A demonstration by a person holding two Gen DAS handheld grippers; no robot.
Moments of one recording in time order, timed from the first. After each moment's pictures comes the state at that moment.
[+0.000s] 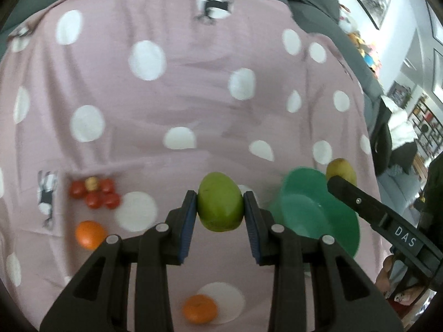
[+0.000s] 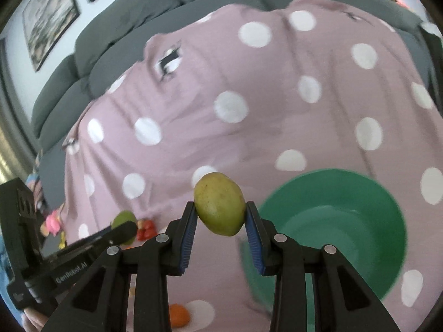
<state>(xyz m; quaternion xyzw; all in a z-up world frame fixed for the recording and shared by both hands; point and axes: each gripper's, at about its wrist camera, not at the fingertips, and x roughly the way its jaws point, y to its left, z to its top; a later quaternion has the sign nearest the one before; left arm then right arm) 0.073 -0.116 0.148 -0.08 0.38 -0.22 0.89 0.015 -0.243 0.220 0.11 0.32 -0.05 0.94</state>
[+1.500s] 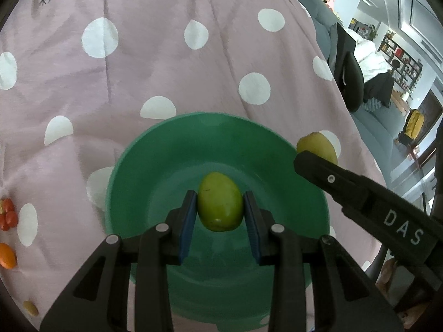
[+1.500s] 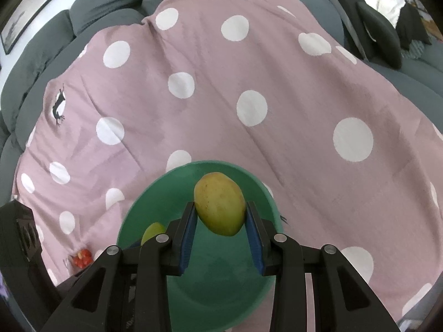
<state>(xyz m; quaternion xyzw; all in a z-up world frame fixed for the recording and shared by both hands) 0.071 -0.301 0.101 0.02 0.43 -0.32 0.84 -0.018 -0.361 0.200 0.19 0.34 -0.21 0.90</state>
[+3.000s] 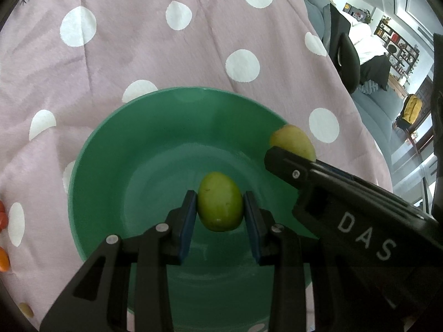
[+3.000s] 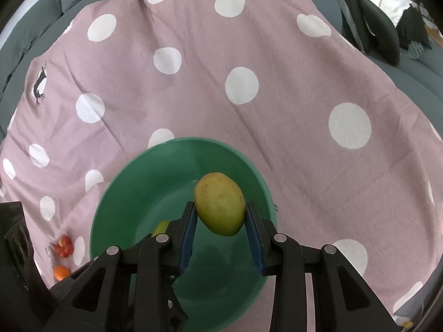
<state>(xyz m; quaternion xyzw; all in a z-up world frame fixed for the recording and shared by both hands) 0.063 -0.322 0.081 0.05 0.45 -0.33 0.83 -0.005 -0.360 0.185 0.17 0.39 -0.24 0.87</state>
